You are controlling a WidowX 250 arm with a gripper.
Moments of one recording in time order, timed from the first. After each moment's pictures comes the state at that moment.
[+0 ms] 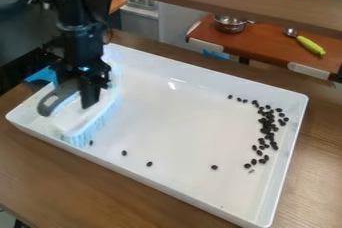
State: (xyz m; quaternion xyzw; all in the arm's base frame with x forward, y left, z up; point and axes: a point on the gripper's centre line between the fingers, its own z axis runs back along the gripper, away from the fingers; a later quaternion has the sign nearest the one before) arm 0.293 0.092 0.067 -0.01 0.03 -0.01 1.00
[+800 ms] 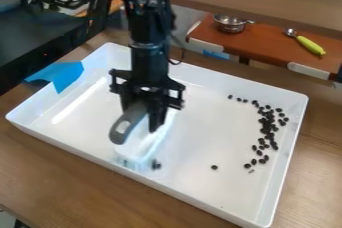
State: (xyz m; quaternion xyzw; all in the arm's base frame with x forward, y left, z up) arm 0.292 -0.011 0.068 -0.04 0.07 0.02 1.00
